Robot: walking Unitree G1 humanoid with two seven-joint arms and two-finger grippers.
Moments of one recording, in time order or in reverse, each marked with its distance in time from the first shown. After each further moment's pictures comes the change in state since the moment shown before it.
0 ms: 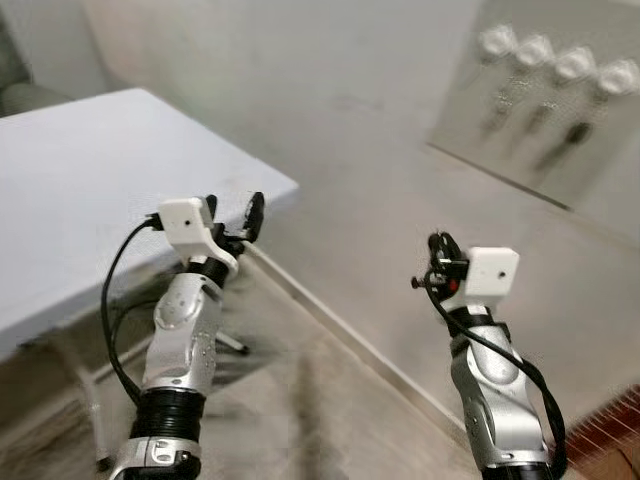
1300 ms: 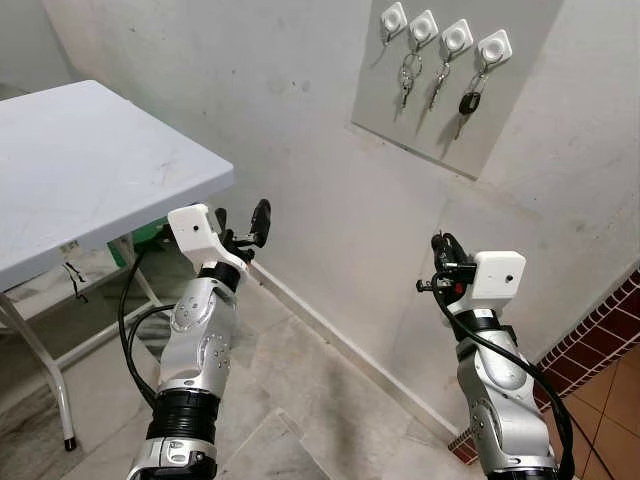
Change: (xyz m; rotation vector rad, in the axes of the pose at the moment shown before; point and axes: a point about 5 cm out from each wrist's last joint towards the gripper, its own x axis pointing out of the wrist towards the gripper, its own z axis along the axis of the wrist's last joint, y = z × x) left arm -0.002 0.005 -0.008 -0.070 0.053 0.072; right arm -0.003 0.006 0.001 0.034 -0.022 0.043
